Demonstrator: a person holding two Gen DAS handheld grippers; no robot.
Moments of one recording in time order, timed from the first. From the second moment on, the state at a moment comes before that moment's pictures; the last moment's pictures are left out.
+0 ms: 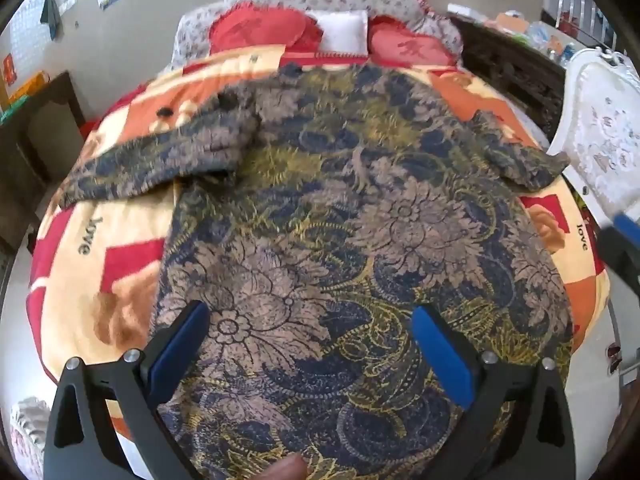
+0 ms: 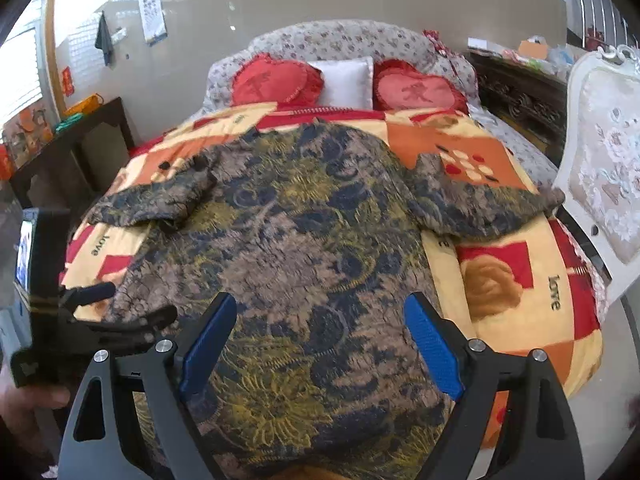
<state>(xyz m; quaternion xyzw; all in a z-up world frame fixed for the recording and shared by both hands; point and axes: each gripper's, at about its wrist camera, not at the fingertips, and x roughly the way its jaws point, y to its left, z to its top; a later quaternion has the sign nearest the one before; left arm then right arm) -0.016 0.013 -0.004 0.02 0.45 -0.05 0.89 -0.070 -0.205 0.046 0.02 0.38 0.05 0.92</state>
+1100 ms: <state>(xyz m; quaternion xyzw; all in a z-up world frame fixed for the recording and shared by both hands) -0.102 0.001 0.010 0.02 0.39 -0.02 0.92 -0.148 -0.198 0.045 0.03 0.37 0.00 0.93</state>
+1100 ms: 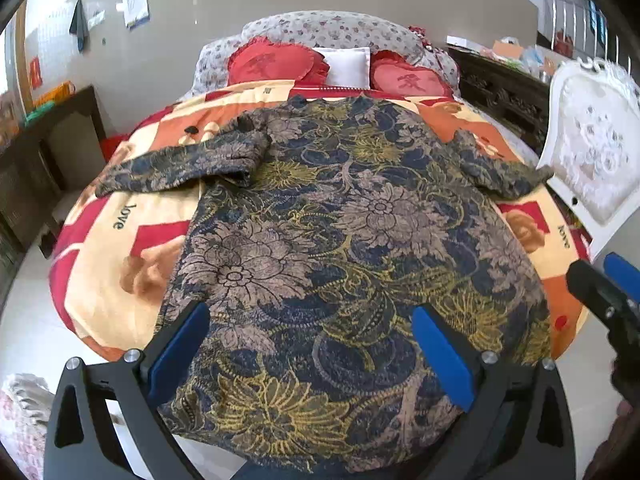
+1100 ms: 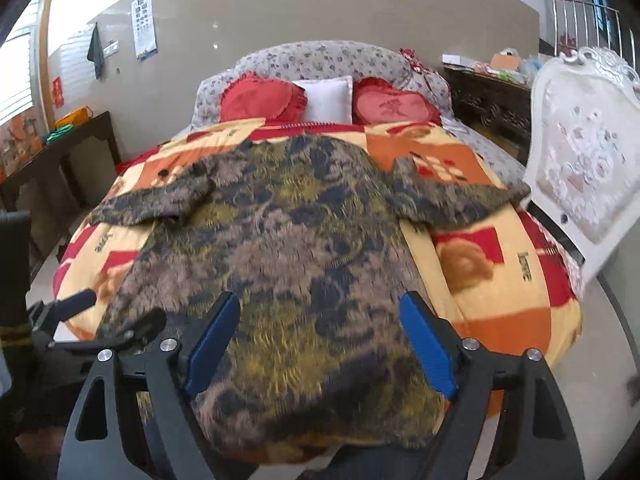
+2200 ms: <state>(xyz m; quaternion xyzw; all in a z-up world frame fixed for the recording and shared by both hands) -0.135 0.026 0.027 -0.02 0.36 -0.01 0.93 -0.225 -0.175 0.073 0.04 0.26 -0.03 0.96</state>
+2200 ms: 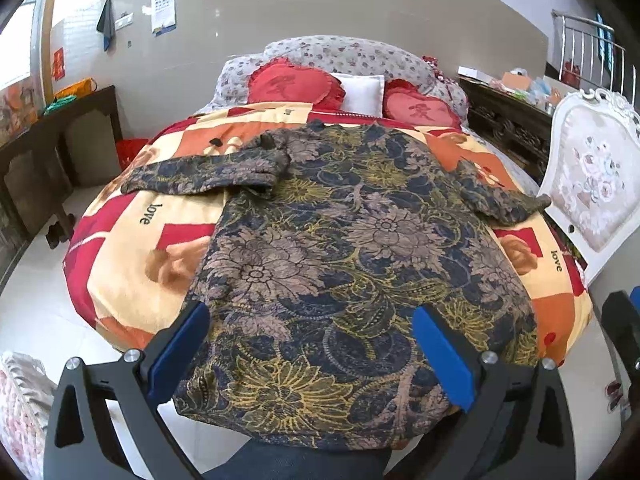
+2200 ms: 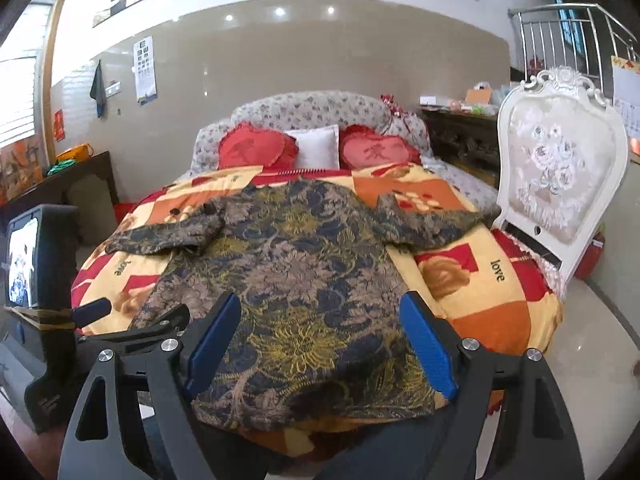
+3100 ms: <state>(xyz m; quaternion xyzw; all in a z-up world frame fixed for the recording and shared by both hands) -0.135 0.019 0.023 -0.02 0.36 -0.01 0.93 -0.224 -0.184 0.062 0.05 0.28 -0.03 0.96</state>
